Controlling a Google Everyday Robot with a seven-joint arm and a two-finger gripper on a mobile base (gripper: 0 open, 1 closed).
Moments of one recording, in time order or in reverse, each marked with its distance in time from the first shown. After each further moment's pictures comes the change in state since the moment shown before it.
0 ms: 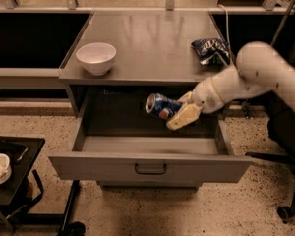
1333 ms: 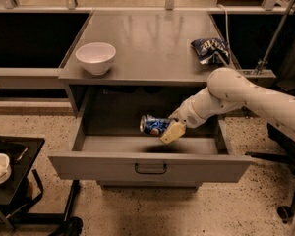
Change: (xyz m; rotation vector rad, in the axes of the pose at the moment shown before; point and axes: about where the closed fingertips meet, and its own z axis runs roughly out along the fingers) arm 0.065 -0.040 0.069 0.152 0.170 -0.009
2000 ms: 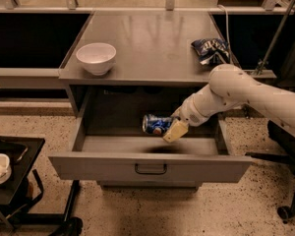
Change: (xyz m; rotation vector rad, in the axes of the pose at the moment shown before) arm -0.004 0.001 -0.013 0.035 0.045 -0.042
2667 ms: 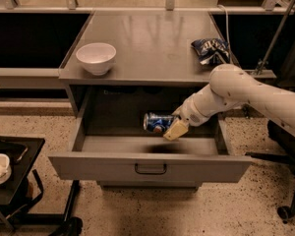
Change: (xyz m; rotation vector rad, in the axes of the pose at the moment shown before) arm 0.000 0.000 0.000 0.000 0.000 0.000
